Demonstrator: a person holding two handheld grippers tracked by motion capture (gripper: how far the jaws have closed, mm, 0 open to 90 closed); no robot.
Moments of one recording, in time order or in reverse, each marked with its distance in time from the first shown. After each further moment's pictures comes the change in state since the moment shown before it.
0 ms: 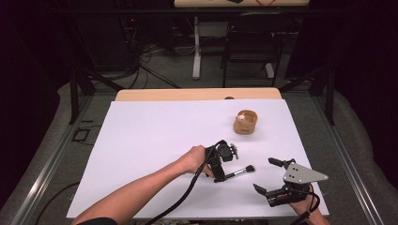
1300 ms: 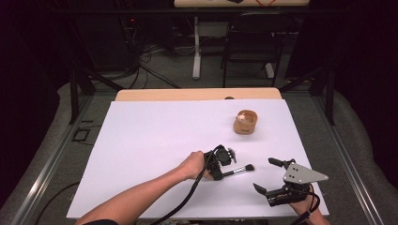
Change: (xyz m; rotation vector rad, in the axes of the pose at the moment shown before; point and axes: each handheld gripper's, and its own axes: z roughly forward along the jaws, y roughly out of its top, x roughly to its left) left arm -0.002 -0.008 0.021 0.010 0.013 -0.051; right arm 0.000 0.000 0.000 0.002 -0.006 0.000
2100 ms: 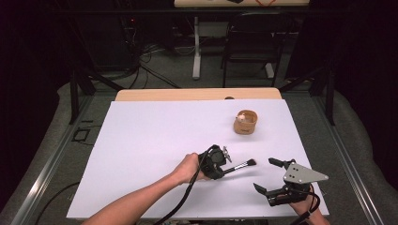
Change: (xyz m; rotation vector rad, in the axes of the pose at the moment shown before) left arm -0.006 -0.022 -0.015 -0.204 0.010 -0.006; right arm 0.000 0.000 -0.001 0.006 -0.004 0.004
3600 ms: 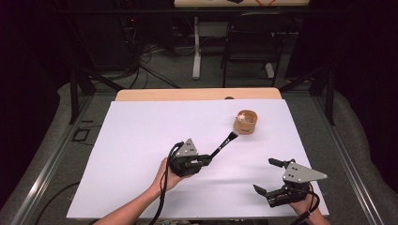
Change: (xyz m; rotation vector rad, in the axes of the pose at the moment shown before) left arm 0.007 -0.079 -0.045 -0.577 0.126 -0.149; right arm -0.001 0.000 0.002 0.014 0.021 0.016
